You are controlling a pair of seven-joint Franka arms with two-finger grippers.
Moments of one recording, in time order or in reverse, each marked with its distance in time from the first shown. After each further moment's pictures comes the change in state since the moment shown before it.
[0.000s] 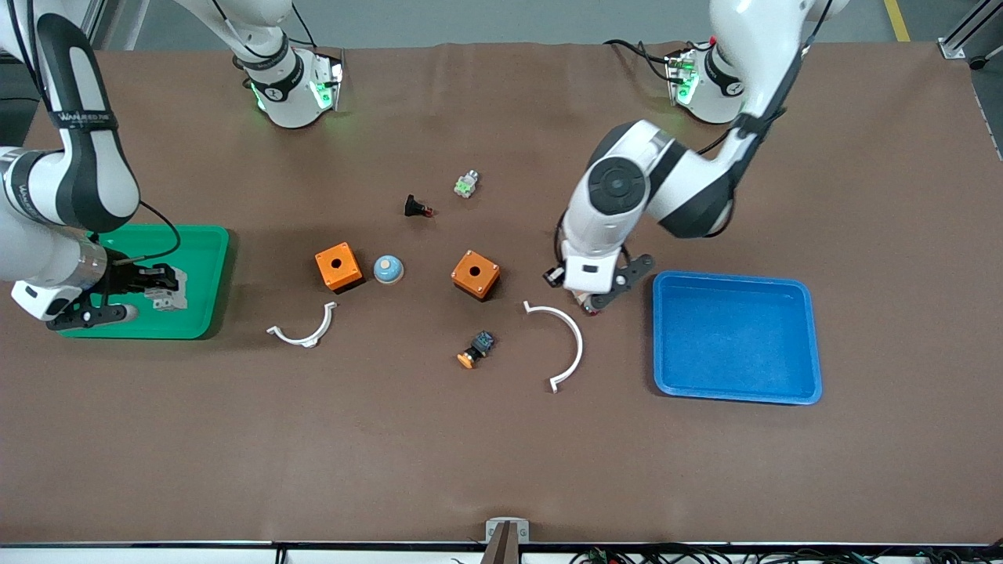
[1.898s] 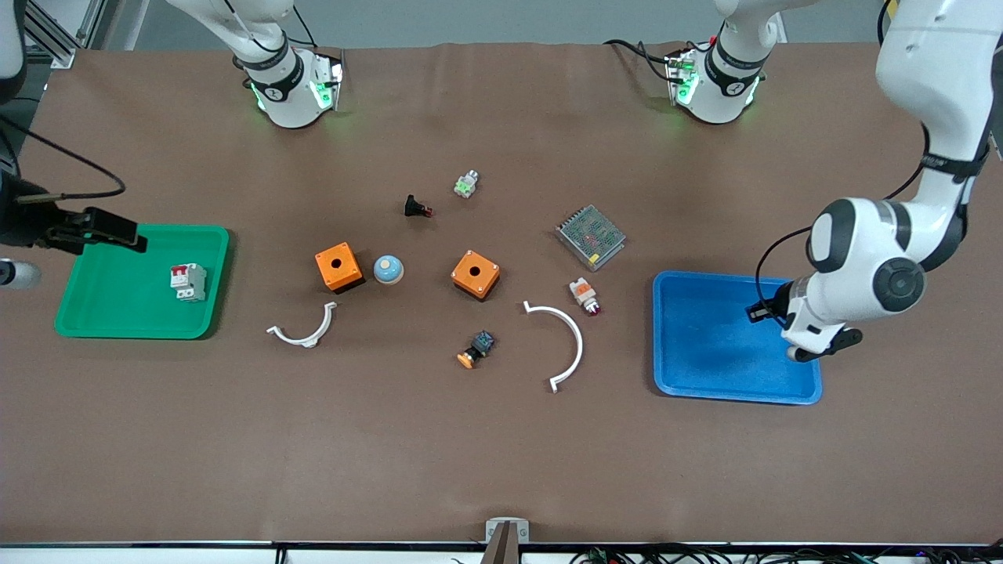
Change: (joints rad) left arm 0.580 0.093 -0.002 -0.250 0.072 0.190 0.840; right arm 0.232 -0.058 0.050 0.694 0.099 -0.715 0.461
